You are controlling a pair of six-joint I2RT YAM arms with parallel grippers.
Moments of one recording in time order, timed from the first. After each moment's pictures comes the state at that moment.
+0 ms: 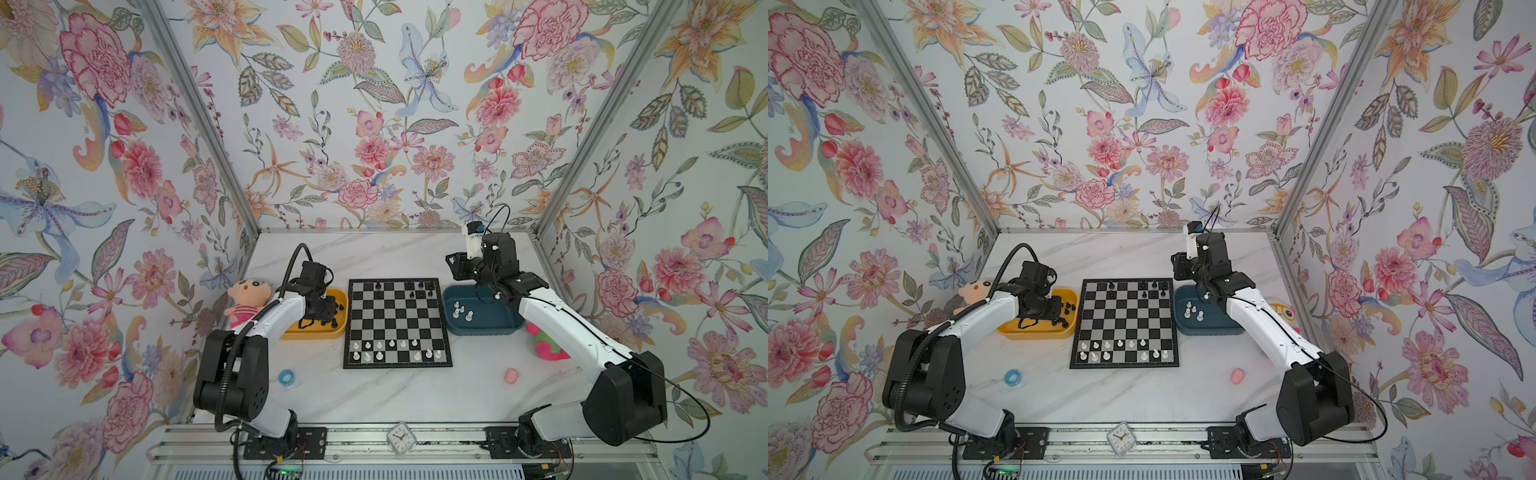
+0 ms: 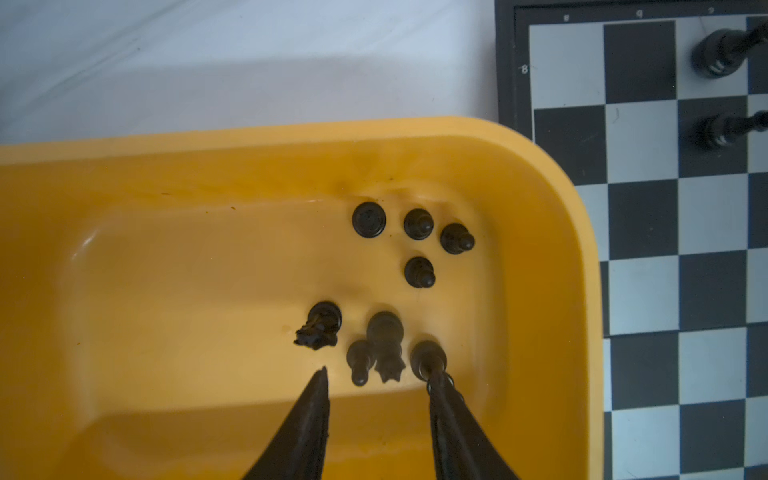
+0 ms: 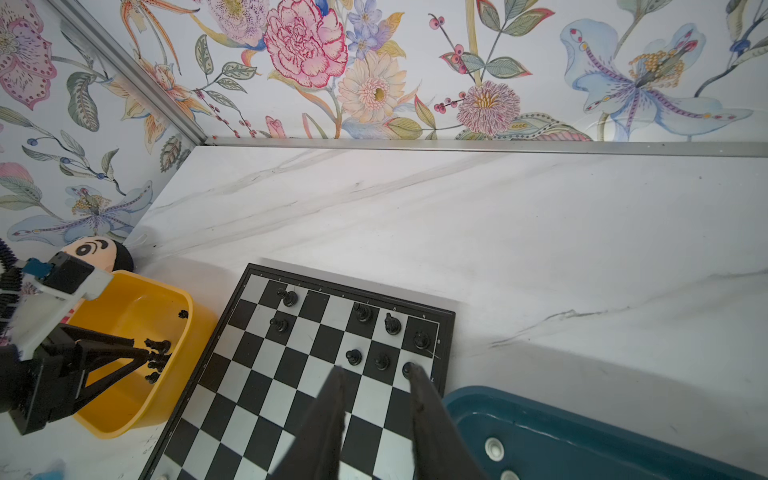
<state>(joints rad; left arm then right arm) -0.20 1.57 0.99 -0.59 -0.02 -0.14 0.39 1.43 1.16 -0.25 -0.12 0.25</state>
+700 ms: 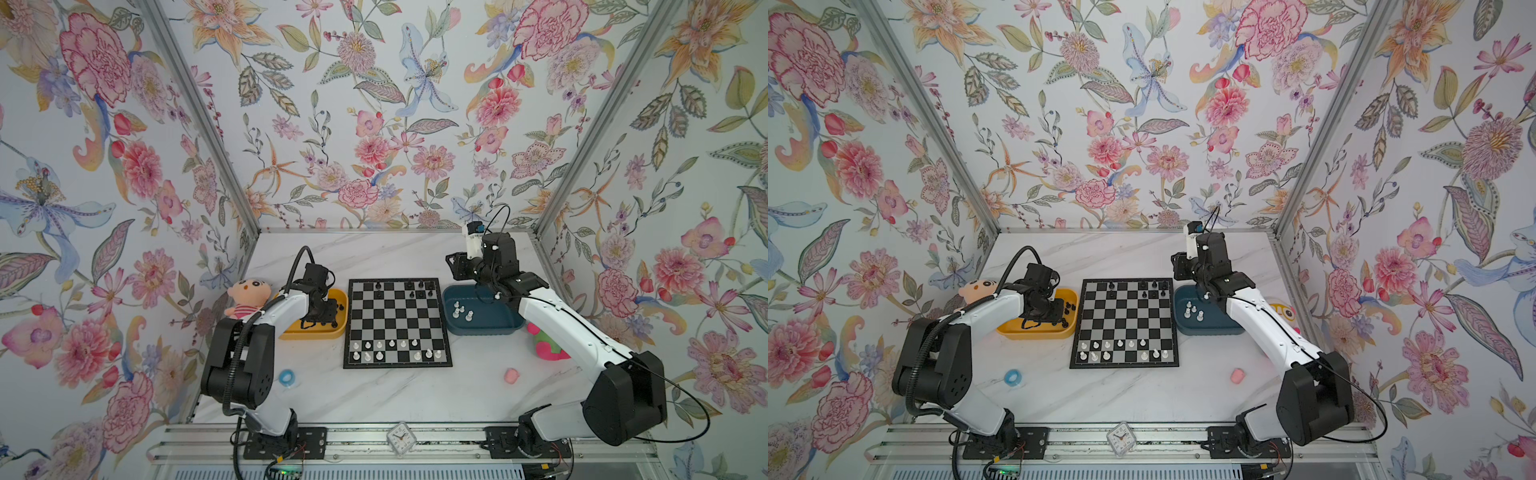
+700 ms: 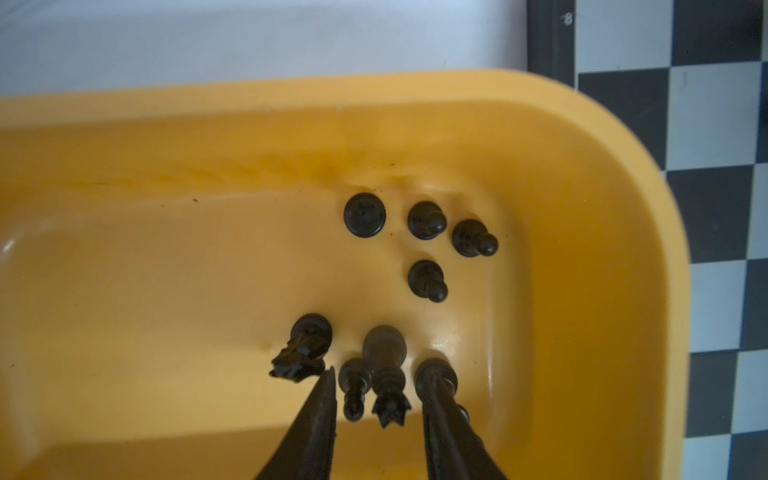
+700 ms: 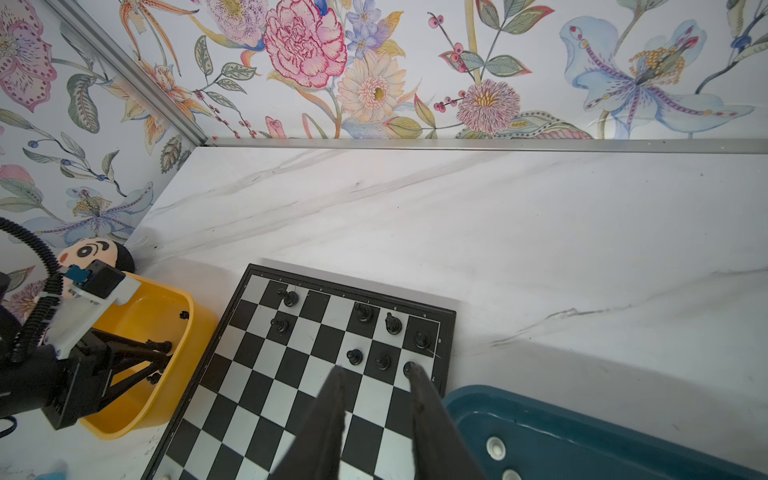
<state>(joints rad) -0.20 1.63 0.99 -0.57 0.00 -0.14 0.39 1.43 1.16 -0.25 -0.12 0.26</state>
